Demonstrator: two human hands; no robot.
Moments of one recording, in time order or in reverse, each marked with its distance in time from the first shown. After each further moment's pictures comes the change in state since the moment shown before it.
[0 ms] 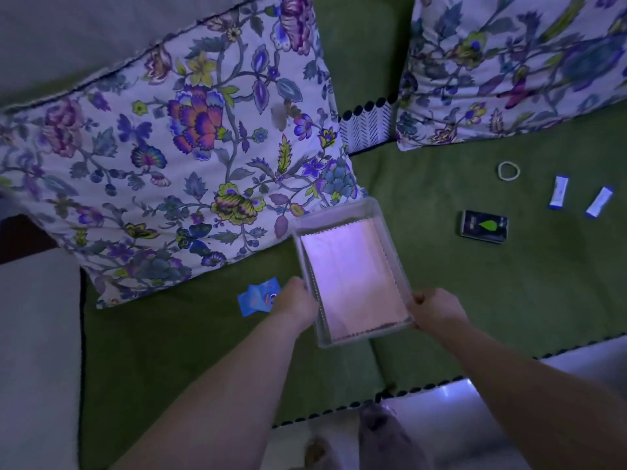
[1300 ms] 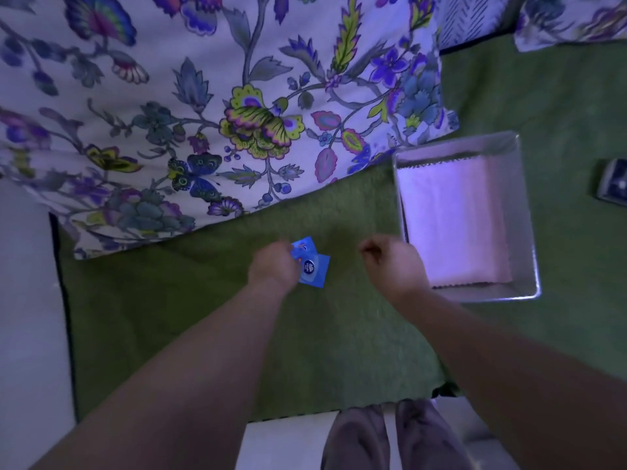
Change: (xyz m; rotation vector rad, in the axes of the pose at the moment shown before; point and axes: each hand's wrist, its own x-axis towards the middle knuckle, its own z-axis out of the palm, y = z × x) left_hand 0.189 -0.126 0.004 0.238 -0.018 -0.037; right_hand 0.110 -0.120 0.172 0.017 0.099 -0.448
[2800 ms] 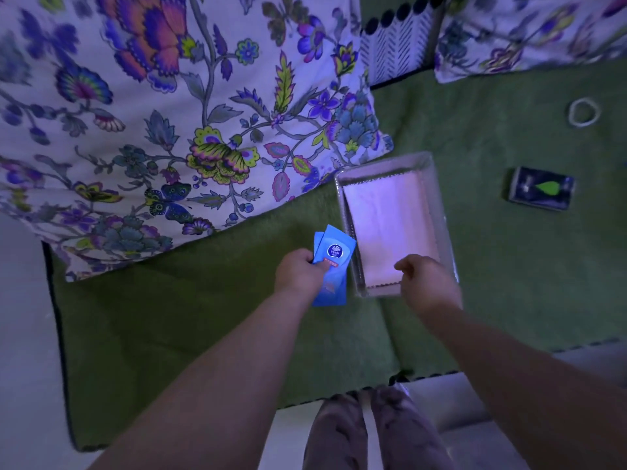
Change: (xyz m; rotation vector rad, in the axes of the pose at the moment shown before) left_hand -0.080 0.105 0.017 -0.534 -0.023 -0.058; right_hand -0.051 0.077 -0.099 -0.134 0.051 0.270
